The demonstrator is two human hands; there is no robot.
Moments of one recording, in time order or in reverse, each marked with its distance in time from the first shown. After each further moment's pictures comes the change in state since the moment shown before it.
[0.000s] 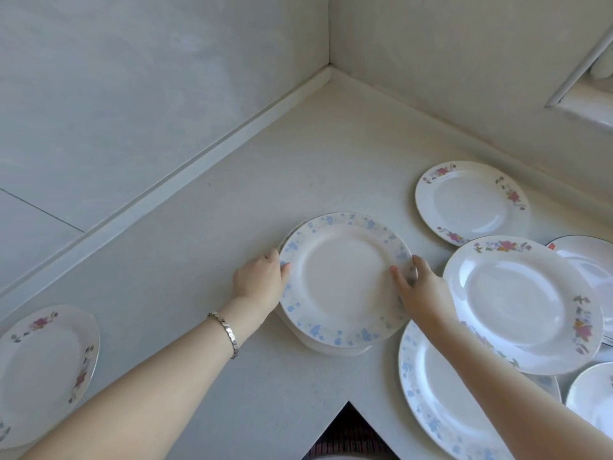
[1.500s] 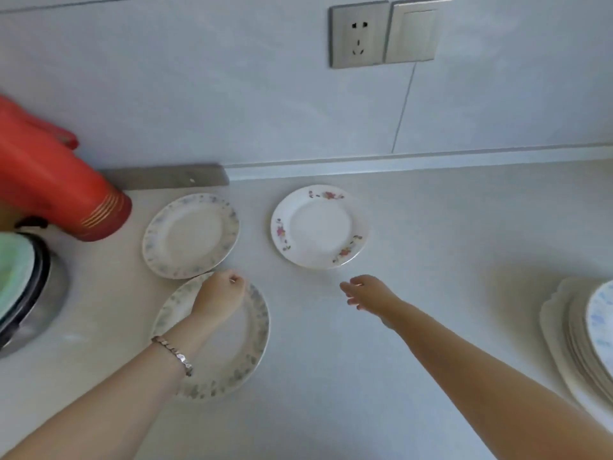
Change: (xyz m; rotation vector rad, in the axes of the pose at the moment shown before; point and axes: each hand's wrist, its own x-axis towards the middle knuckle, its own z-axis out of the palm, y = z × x) left_hand -0.310 -0.382 0.086 -0.921 0.178 -1.044; right_hand -0.249 -0.231 0.289 -0.130 -1.003 -0.289
